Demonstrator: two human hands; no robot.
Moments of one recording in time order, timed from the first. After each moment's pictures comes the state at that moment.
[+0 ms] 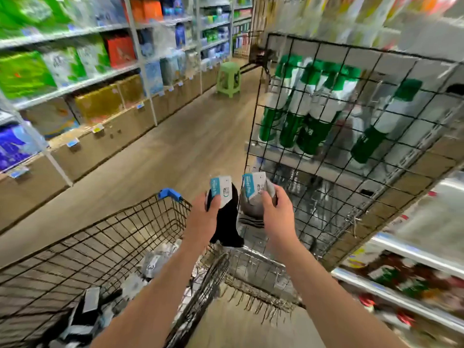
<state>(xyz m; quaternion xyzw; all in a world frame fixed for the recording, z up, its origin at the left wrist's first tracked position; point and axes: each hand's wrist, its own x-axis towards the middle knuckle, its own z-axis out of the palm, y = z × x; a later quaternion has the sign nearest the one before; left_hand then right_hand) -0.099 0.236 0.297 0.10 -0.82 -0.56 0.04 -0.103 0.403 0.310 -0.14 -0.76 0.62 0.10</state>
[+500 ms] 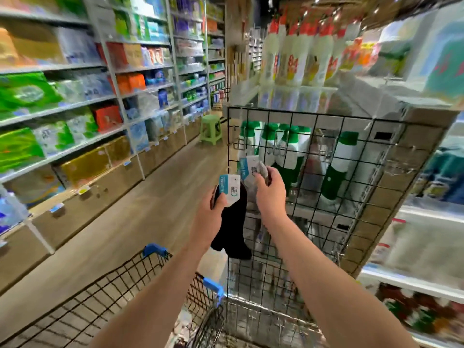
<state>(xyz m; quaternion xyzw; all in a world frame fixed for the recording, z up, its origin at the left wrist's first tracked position) -0.170 0.290 0.397 -0.04 -0.76 -0.64 0.07 -0.190 0.434 0.430 -0.12 -0.72 0.63 0.24</state>
